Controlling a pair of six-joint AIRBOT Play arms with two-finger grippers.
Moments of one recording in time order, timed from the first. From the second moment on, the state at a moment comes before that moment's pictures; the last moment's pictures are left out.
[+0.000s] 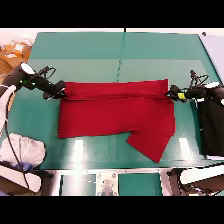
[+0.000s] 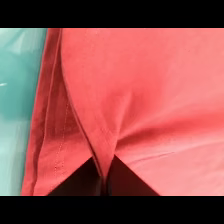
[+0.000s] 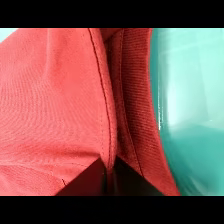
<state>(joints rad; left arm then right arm) 0.10 -1.72 1.39 1.06 -1.19 -1.61 -0.38 -1.65 1.14 -0.79 0.91 1.12</state>
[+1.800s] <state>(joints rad) -0.06 -0.77 0.62 1.13 -1.20 -1.70 -0.54 -0.99 0.29 -0.97 1.16 1.48</state>
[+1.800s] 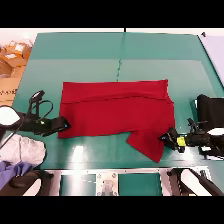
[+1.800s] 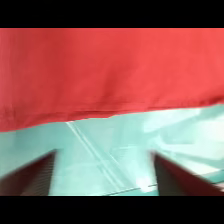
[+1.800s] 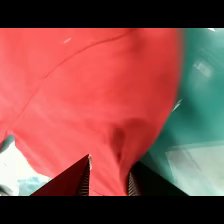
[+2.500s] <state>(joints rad) -0.17 -0.75 0.21 0.83 -0.65 -1.92 -0.48 -1.02 0.31 -0.97 1.15 1.43</state>
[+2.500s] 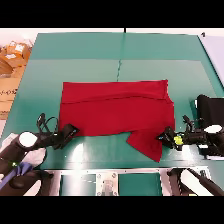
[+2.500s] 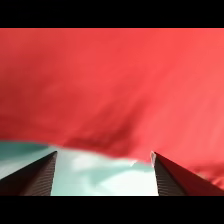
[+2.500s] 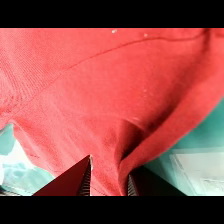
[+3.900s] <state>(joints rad) -0.13 -0.84 0.52 1.24 -1.04 -1.83 -0.47 -0.83 0.45 -1.12 1.37 1.53</state>
